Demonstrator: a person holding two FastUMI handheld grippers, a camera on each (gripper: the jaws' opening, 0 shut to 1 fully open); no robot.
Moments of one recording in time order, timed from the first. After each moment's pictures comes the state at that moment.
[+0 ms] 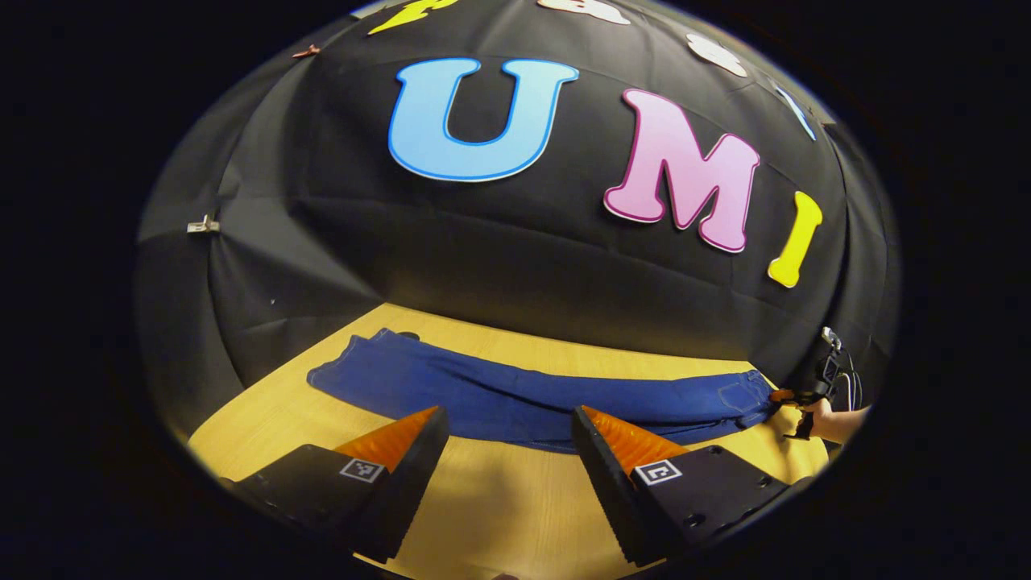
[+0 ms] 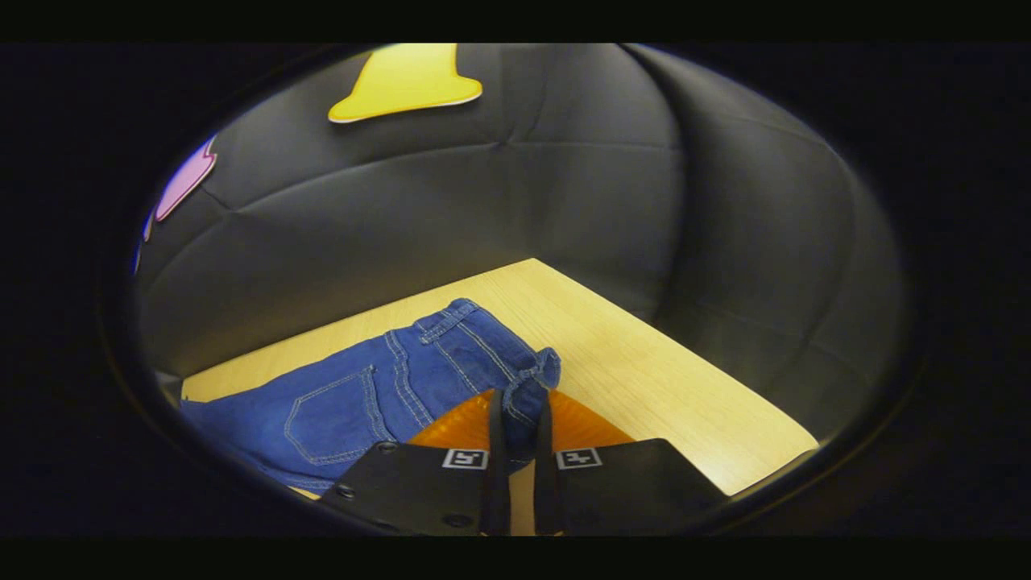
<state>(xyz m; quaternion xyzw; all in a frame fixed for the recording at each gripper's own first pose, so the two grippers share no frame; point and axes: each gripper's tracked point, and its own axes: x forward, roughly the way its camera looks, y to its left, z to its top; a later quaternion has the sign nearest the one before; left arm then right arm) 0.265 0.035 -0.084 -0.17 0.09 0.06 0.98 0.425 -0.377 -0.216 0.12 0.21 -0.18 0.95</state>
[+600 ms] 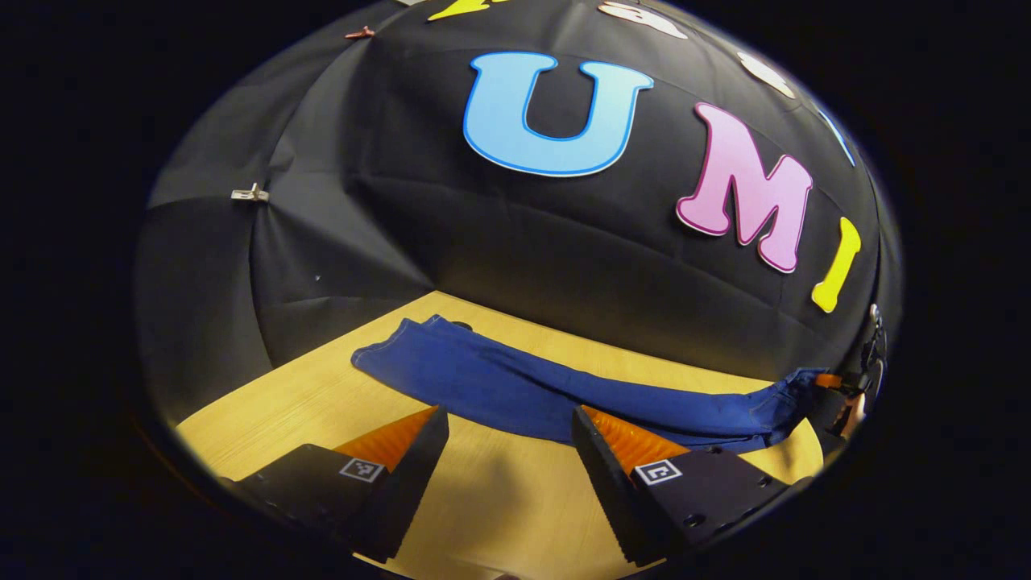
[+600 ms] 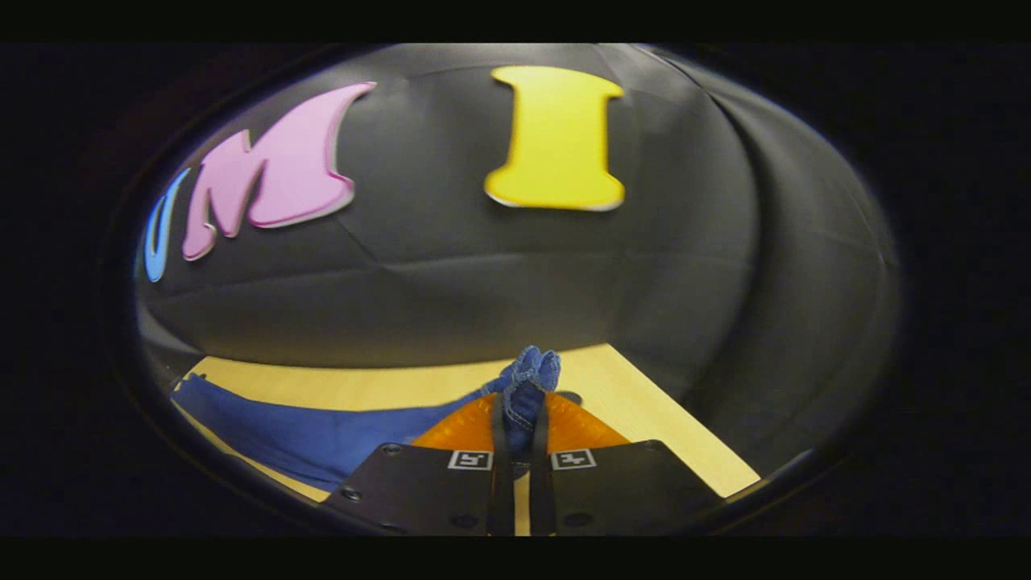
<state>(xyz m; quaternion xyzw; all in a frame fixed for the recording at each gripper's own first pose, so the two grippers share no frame) 0.255 0.091 -0.108 -0.21 0.09 0.13 0.97 0.403 -0.281 -0.067 0.01 0.08 -0.06 0.99</state>
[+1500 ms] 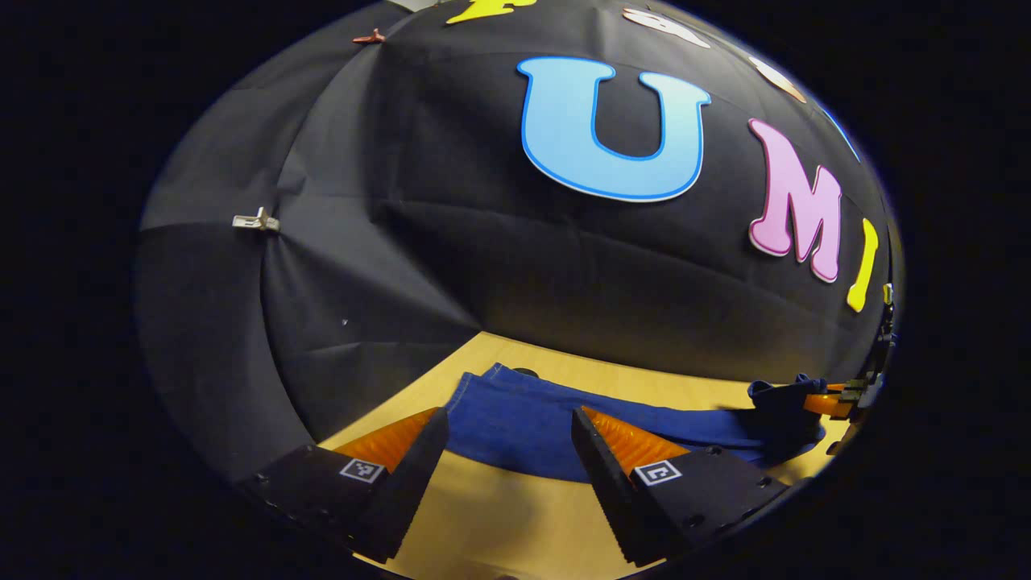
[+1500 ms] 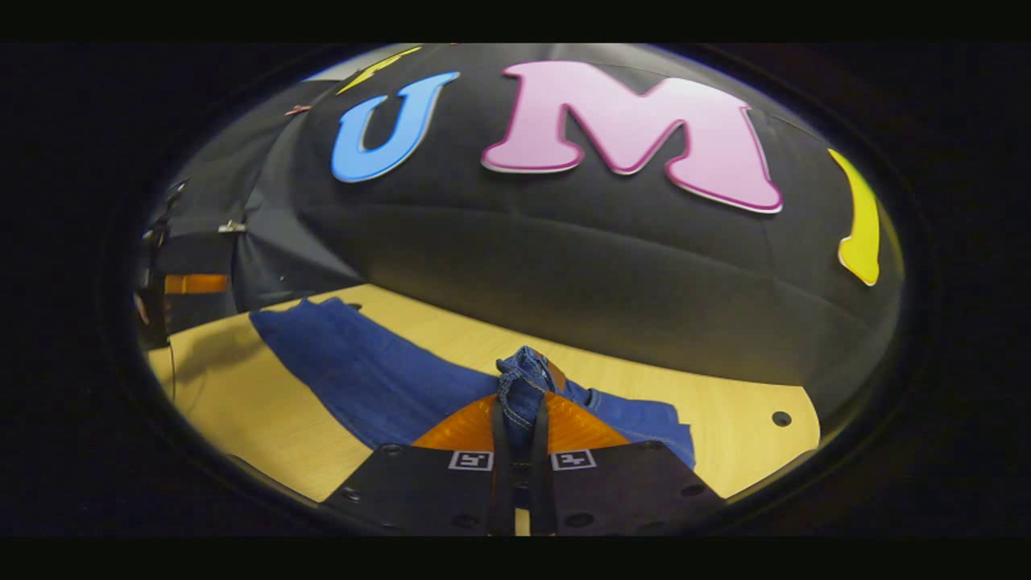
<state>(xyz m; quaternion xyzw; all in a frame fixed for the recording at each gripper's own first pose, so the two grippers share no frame) 0.307 0.237 -0.124 -0.15 0.07 0.16 0.97 0.188 -0.122 -0.119 -0.14 0.11 0.20 0.96</state>
